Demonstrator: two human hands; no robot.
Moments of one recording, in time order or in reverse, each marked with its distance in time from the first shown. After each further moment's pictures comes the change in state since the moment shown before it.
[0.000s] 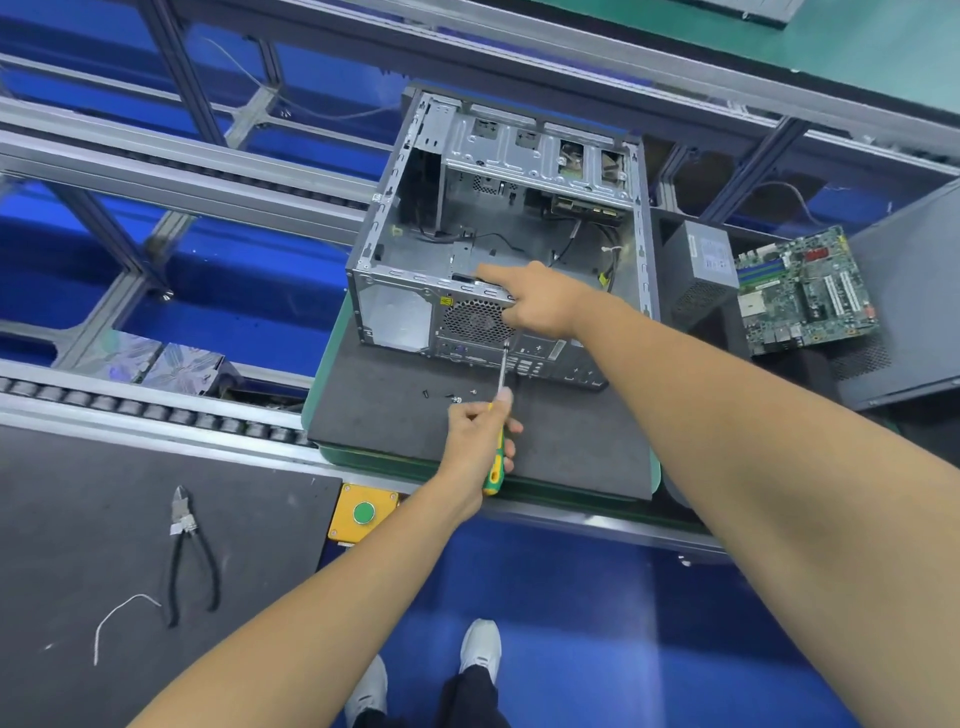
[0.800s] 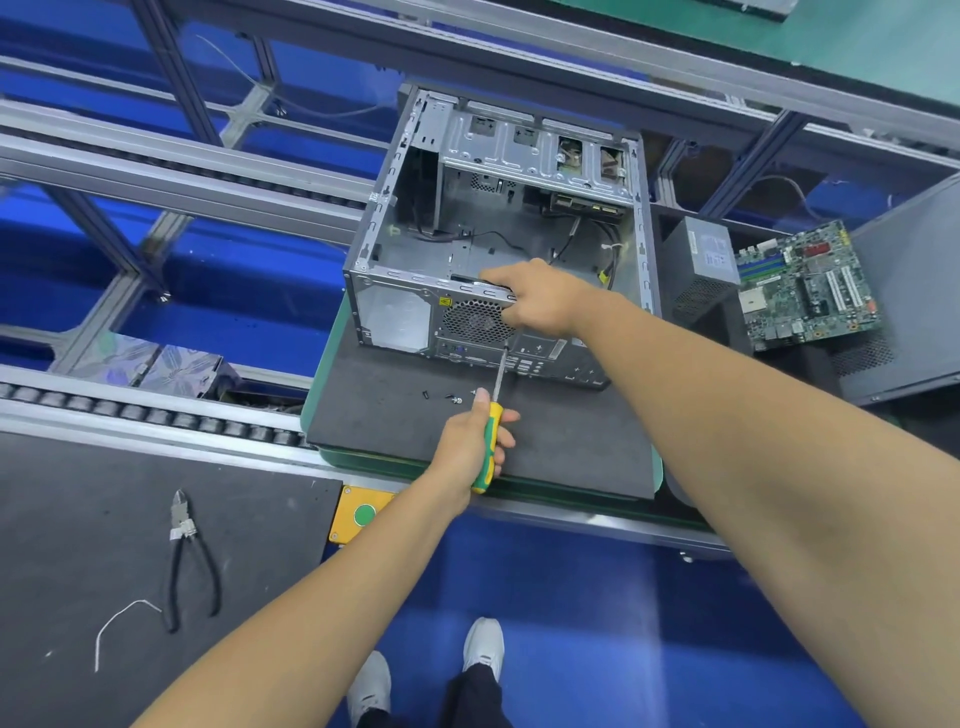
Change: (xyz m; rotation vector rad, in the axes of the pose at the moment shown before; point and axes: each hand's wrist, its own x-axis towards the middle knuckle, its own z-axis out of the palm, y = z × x) left_hand -0.003 0.014 -0.008 0.167 -0.054 -0.063; right_hand 0.003 0.004 0.001 0.018 0.019 -0.012
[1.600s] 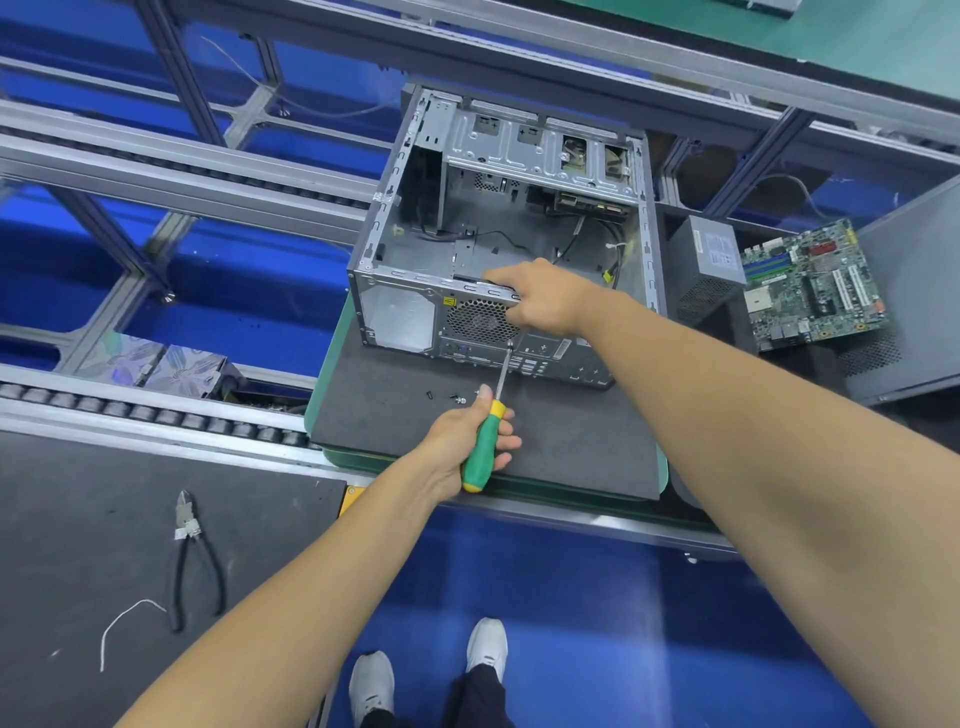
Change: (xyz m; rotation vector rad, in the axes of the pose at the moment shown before) left_hand 0.004 0.014 -0.019 -0.125 -0.139 -0.133; right_hand 0.001 -0.002 0.000 -0.041 -0.007 -0.008
